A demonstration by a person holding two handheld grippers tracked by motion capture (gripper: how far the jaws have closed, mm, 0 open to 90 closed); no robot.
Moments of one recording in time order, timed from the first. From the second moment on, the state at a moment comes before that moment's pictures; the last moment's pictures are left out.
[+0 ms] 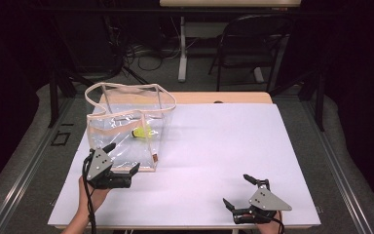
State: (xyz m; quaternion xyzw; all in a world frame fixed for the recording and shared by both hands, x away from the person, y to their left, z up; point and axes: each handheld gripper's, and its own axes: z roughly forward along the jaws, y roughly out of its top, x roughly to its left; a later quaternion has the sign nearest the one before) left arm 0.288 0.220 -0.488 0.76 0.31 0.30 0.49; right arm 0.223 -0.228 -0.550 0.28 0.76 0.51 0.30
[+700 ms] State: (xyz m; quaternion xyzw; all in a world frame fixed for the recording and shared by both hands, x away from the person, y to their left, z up) left arm 0.269 0.216 -0.516 0.77 0.28 0.27 0.50; right arm 0.222 -0.228 -0.550 0.27 0.76 0.51 0.30
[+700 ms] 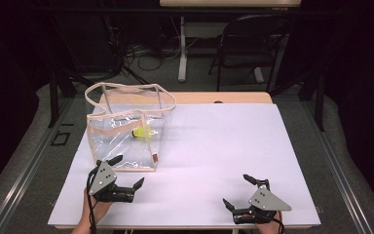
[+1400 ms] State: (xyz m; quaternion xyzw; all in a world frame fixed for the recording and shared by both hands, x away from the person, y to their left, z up) left arm 0.248 0.214 -0.544 0.77 0.27 0.27 0.52; right arm 0.222 -0.227 -0.550 0.27 0.76 0.51 0.30
